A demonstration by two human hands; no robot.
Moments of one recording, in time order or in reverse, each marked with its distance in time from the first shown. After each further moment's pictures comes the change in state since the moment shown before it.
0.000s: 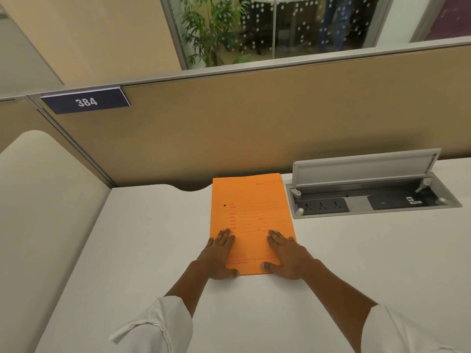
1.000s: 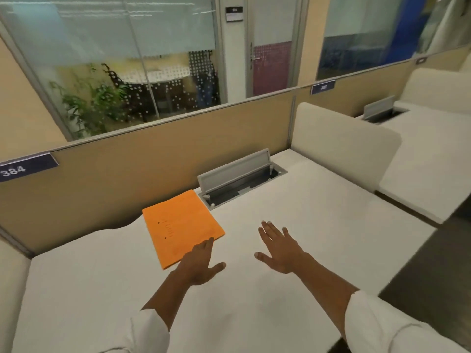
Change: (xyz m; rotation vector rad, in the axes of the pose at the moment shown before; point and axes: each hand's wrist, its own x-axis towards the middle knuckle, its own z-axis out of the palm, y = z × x) left_hand -0.196 0.118 -0.019 0.110 0.183 0.335; right_hand -0.310 -0.094 0.025 -0.062 0.346 0.497
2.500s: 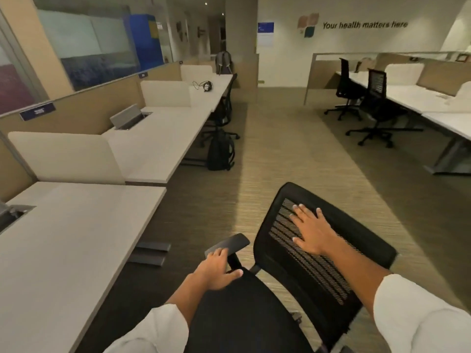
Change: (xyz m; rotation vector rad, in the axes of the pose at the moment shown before) left_hand -0.267 0.624 0.222 0.188 -0.359 0.902; right_hand -0.819 0.242 0.101 -0.067 0.049 1.067
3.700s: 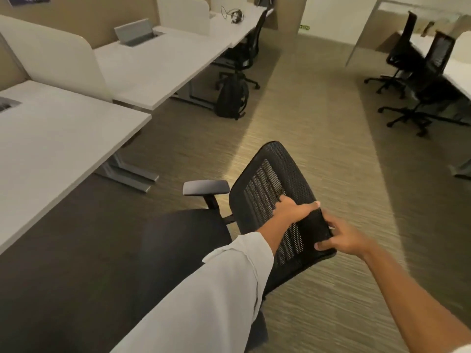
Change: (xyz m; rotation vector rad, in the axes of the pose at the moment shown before) left_hand 0.135 0.361 0.078 -0.971 -0.012 -0.330; right_hand -0.115 0.205 0.077 1.061 -0.322 0.038
